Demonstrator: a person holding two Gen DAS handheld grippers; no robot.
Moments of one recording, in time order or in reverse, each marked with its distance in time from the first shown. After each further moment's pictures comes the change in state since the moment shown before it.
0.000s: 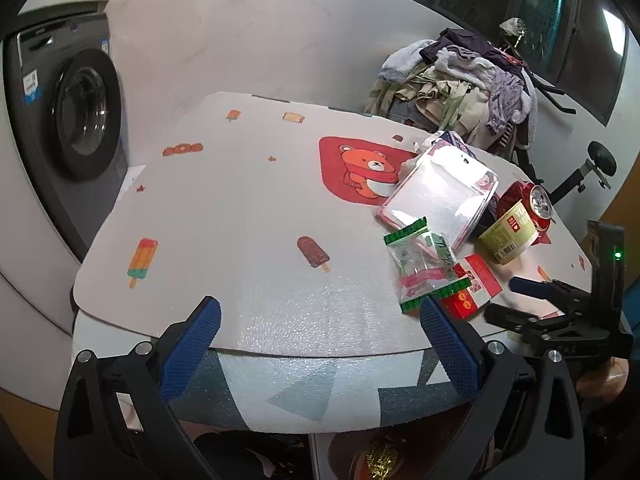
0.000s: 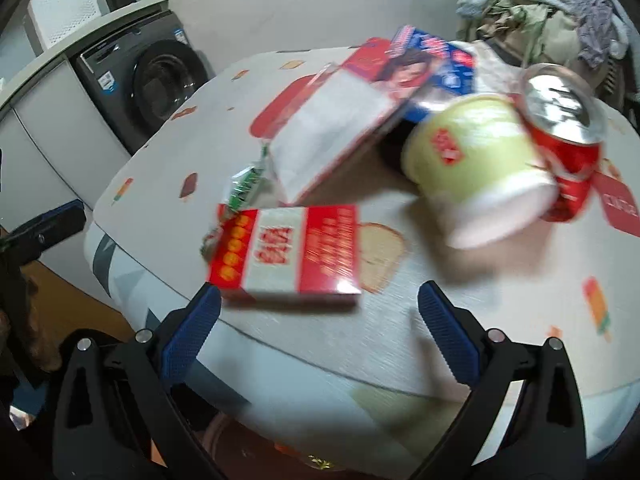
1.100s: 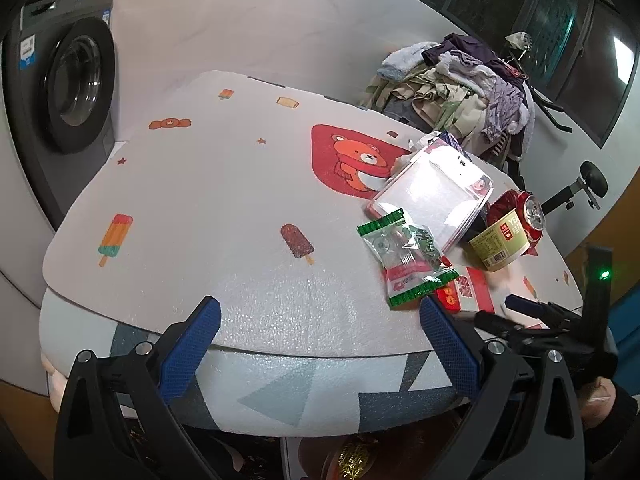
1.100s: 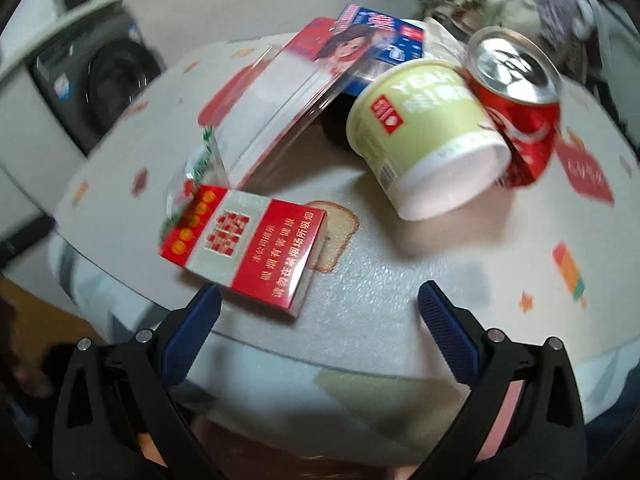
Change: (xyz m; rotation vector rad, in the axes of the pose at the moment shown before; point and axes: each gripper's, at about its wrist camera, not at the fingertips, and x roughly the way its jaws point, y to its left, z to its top) left arm 0.016 0.001 -0.003 -0.082 0.028 -0.074; right arm -0.002 -0.016 -0.007 0.114 0.034 -0.134
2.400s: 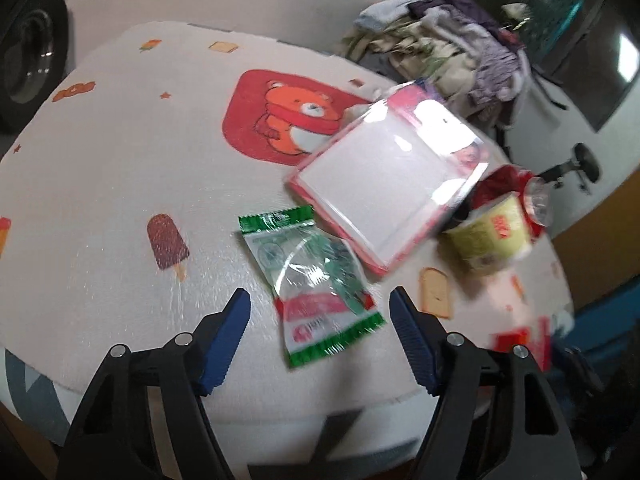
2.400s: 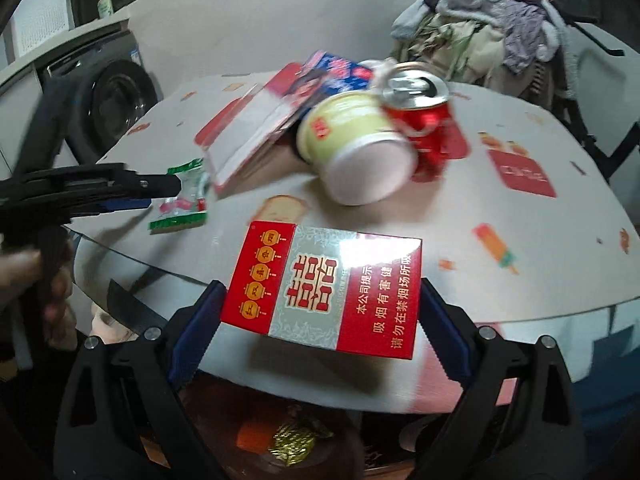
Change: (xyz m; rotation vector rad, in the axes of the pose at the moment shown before) left arm 0.091 -0.065 0.019 -0.016 0.188 -0.061; right arm -0.064 -0.030 -0.050 -0.045 -0.161 -0.090
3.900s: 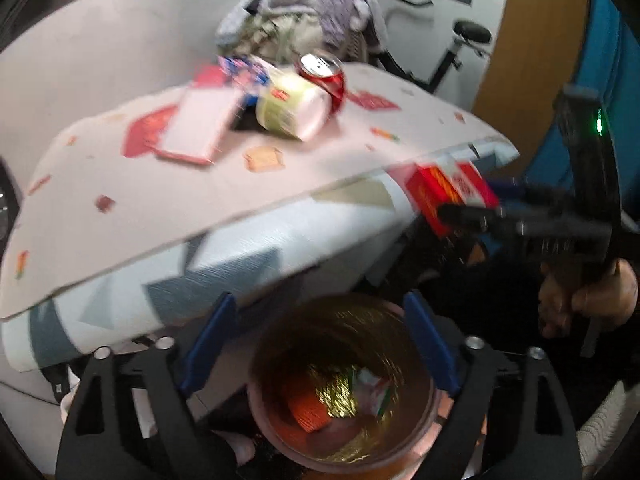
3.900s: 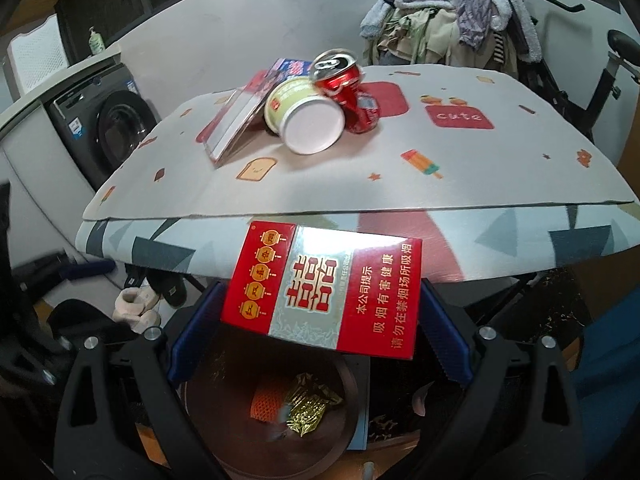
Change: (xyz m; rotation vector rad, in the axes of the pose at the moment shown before) left arm -0.096 -0.090 -0.165 0.523 -0.077 -0.059; right arm -0.069 -0.036 -0.076 0.116 -0.031 0.048
